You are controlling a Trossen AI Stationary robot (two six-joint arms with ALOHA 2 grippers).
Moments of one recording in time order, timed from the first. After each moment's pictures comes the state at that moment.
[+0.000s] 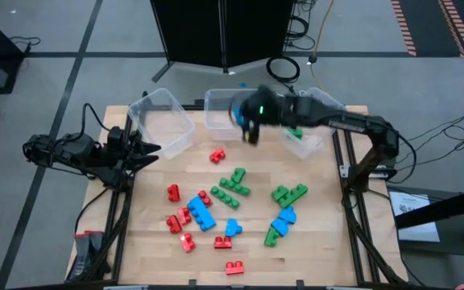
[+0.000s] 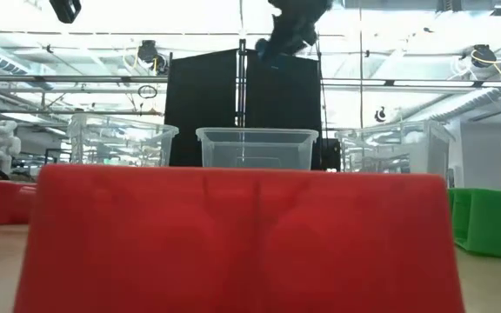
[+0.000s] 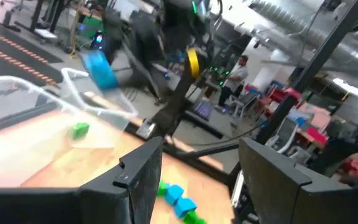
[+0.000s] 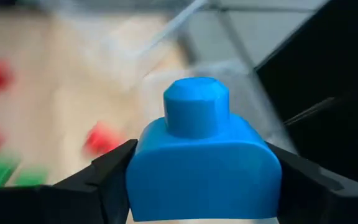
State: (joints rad) left arm -0.29 0.37 0.66 -0.24 -0.36 -0.48; right arm -0.26 1.68 1.72 -0.74 0.28 -0.11
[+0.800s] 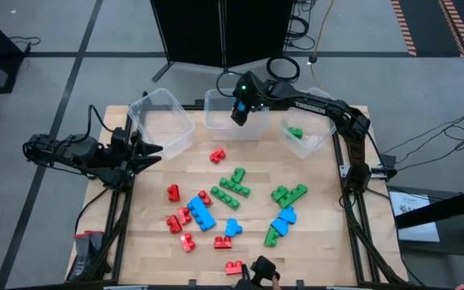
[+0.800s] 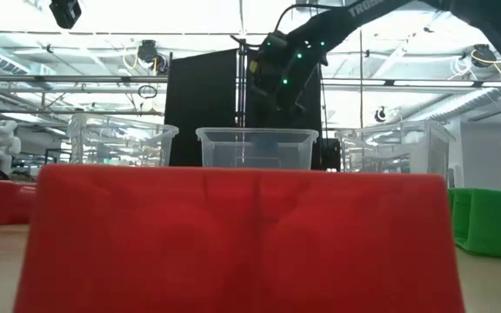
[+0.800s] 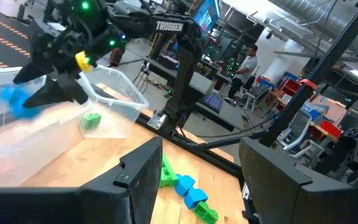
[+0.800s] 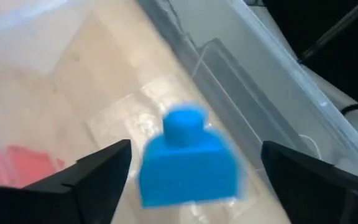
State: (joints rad) left arm -0.29 0.39 0.66 -0.27 -0.38 -0.49; right arm -0.54 1.99 1.74 -0.63 0.07 0.03
